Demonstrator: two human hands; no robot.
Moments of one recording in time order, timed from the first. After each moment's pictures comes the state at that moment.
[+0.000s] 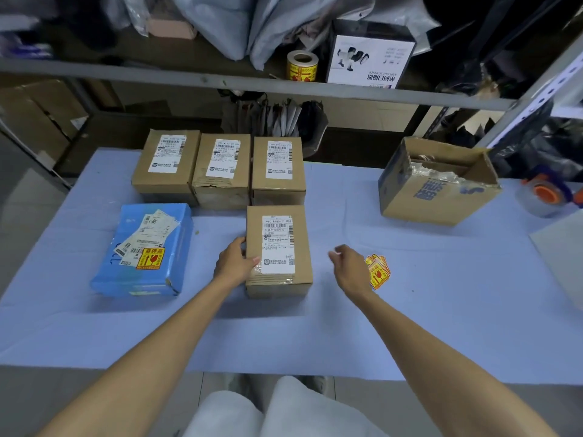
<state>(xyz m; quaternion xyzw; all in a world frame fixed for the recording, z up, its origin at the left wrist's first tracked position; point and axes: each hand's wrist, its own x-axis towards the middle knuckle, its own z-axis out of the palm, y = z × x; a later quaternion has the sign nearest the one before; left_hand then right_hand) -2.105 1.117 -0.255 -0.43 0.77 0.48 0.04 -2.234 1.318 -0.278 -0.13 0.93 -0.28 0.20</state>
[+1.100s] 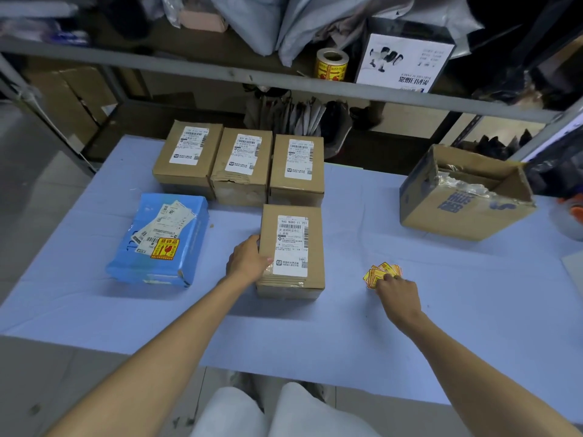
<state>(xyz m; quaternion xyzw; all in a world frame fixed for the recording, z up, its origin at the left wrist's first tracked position) -2.110 1.117 -0.254 -0.43 0.79 0.43 0.05 -2.259 1.385 -0.293 -0.34 0.91 0.20 0.12</state>
